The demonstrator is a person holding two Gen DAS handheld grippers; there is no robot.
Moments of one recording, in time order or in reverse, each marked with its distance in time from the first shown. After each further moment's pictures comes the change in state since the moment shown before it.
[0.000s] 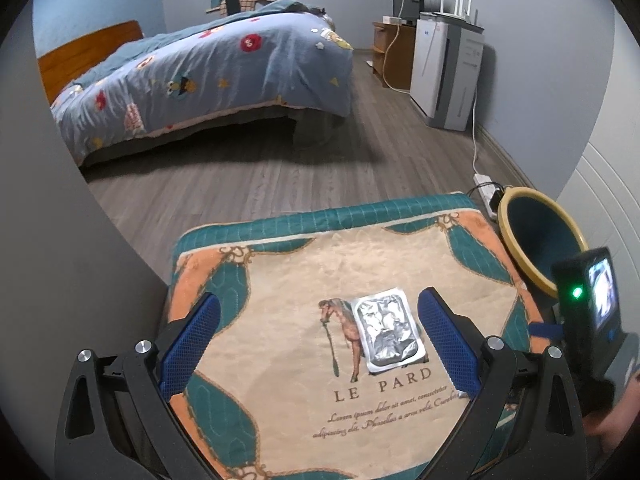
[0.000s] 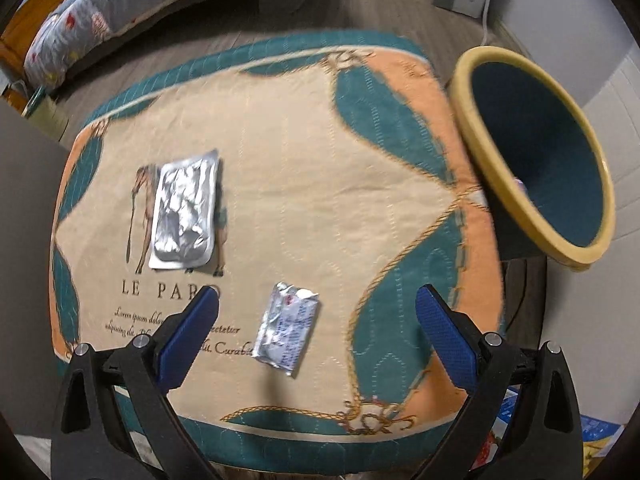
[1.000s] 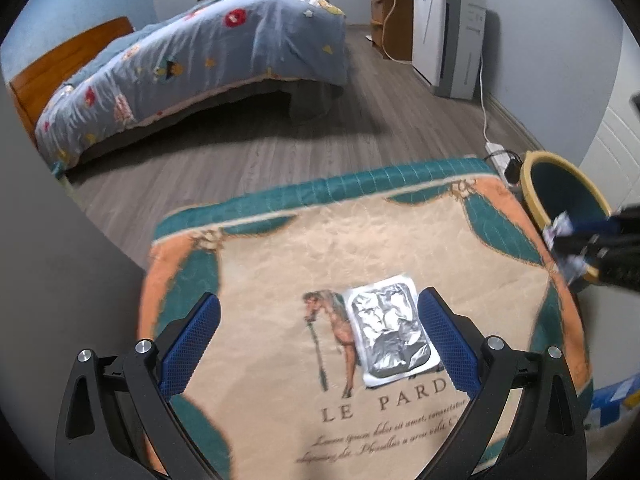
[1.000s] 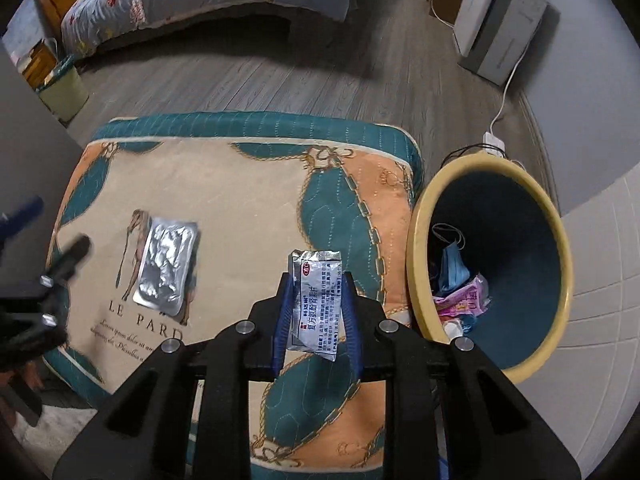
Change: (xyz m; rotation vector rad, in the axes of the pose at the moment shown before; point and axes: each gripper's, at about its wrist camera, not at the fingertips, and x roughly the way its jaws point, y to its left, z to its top) left arm 0.075 -0.034 -0.015 0.048 0.090 0.040; right arm -0.050 -0.042 0.070 -0.203 -0.089 -0.018
